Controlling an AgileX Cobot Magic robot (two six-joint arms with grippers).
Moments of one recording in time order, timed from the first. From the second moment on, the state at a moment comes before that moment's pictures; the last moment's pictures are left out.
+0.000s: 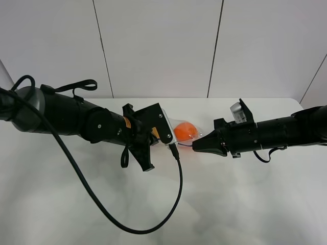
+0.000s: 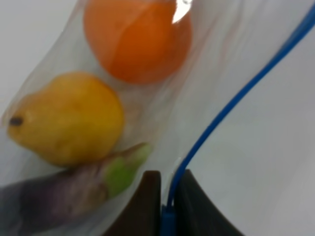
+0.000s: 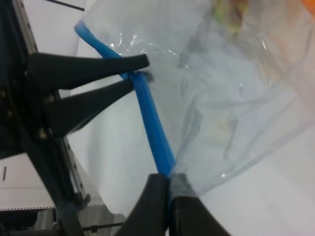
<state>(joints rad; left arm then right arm) -0.62 1.85 -1.00 -0.10 0.02 0.78 0.04 1.83 -0.78 1.53 1.00 -1.24</state>
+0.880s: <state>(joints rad) -0.40 1.85 -1.00 -0.10 0.05 0.83 0.05 1.83 -0.78 1.55 1.00 -1.24</state>
